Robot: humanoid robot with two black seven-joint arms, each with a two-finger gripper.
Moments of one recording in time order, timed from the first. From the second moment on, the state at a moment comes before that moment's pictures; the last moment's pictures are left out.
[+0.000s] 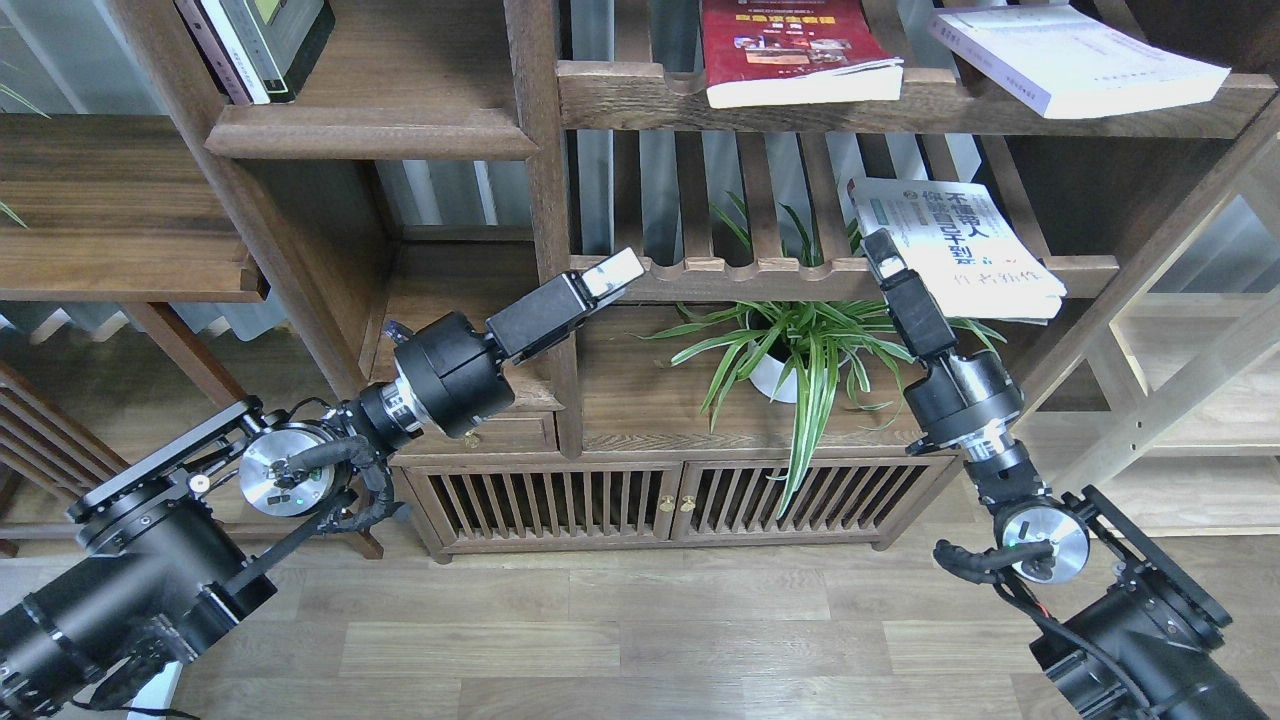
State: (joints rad) left arm -0.56 0.23 -0.71 -1.33 -0.25 -0.49 0.17; right arm 0.17 -0.29 1.13 1.21 -0.11 0.58 0.28
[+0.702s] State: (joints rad) left arm -0.55 0.23 -0.73 -1.33 -0.22 -0.49 0.16; right arm 0.15 -0.29 1.12 1.21 -0.11 0.58 0.27
